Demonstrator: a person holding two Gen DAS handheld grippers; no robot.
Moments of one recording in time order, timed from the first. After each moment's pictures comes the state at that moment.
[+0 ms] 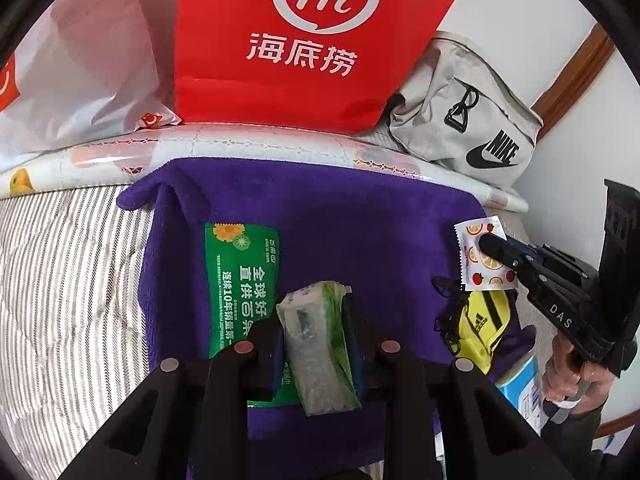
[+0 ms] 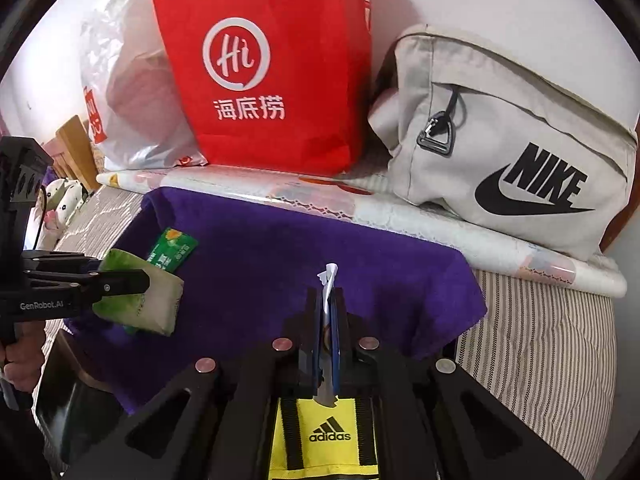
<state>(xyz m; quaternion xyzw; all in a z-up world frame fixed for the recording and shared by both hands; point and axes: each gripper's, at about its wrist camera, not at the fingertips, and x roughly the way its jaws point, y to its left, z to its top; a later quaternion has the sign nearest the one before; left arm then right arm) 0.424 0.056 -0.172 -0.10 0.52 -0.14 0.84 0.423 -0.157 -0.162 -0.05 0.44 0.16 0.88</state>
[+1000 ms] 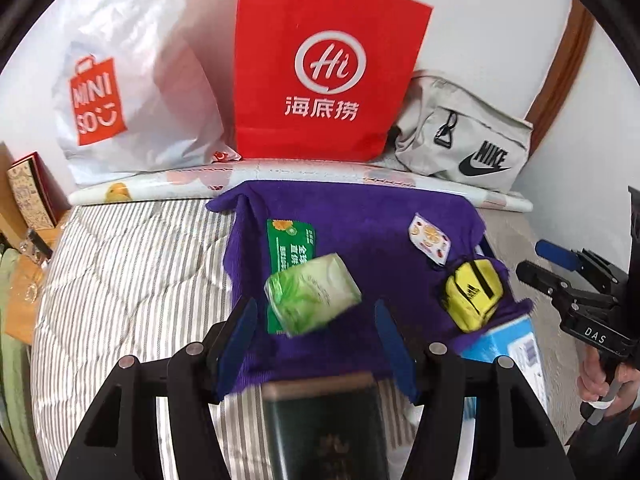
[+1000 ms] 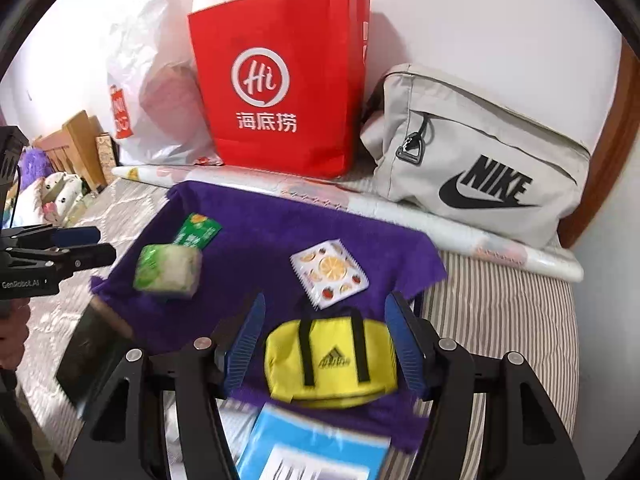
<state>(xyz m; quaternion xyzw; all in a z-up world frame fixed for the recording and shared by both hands) 0.330 0.076 -0.105 -0.06 0.46 -0.08 0.88 0.343 -0.164 -0.112 -0.06 0.42 0.14 0.89</state>
